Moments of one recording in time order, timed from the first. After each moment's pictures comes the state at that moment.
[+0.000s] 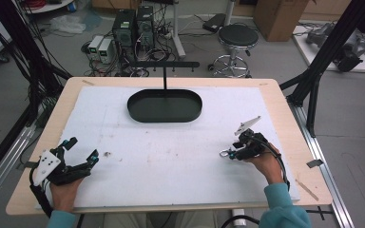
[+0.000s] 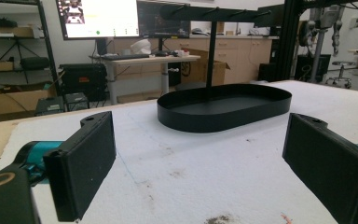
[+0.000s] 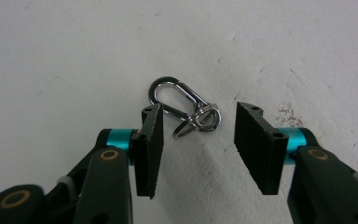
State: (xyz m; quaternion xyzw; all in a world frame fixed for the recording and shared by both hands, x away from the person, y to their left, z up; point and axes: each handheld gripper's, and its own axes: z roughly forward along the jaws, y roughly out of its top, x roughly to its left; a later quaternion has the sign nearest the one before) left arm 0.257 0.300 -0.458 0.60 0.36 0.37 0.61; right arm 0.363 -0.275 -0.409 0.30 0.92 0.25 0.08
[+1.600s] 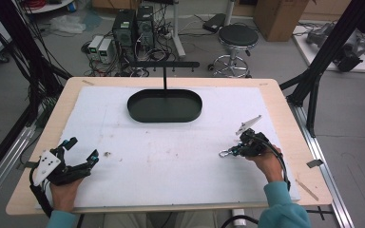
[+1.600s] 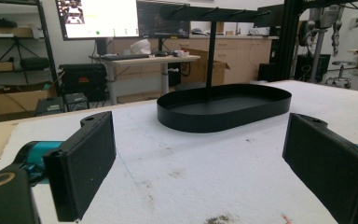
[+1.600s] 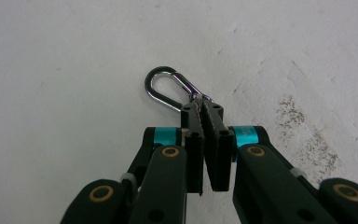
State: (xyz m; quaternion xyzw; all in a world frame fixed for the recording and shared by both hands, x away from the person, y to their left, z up) left arm 0.257 0.300 -0.458 0.60 0.36 0.37 0.61; right arm 0.366 -0.279 -0.409 0.30 0.92 0.25 0.06
